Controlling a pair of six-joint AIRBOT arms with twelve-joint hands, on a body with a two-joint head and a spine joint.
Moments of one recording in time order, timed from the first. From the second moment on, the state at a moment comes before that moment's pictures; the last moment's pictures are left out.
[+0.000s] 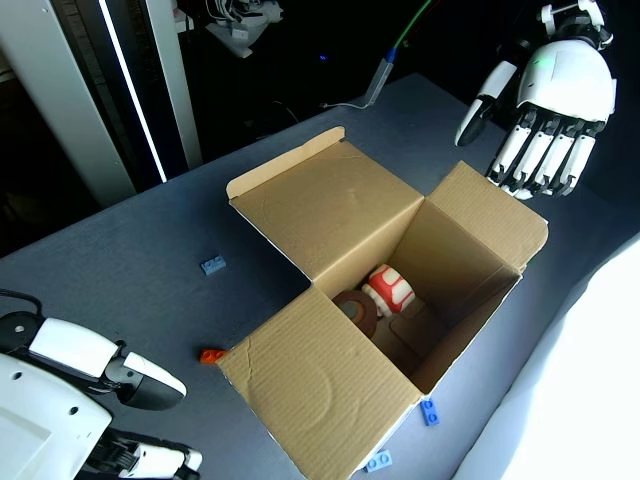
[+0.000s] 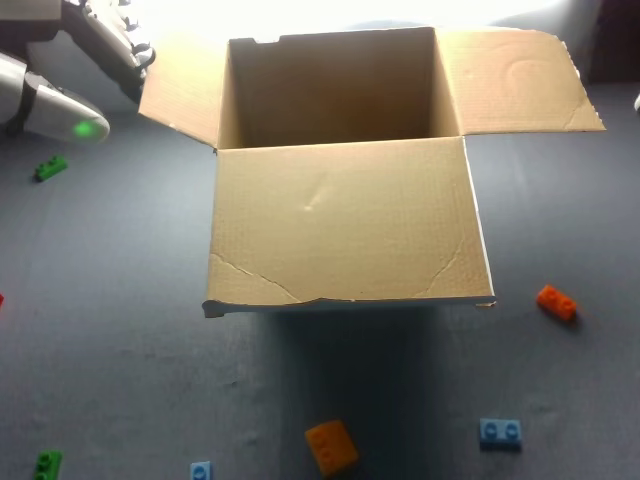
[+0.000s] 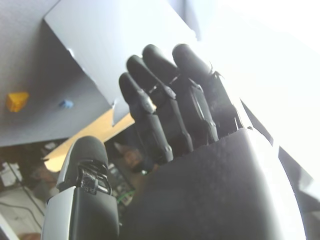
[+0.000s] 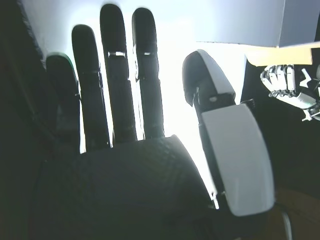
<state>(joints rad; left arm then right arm) -0.03 -1.06 1.82 1.78 -1.06 -0.50 -0.19 -0.74 1.14 0.06 0.20 -0.82</state>
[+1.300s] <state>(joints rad) -0.08 -1.04 1.63 1.81 -1.01 -0.49 -0.44 -0.81 1.14 0.05 0.46 -0.94</state>
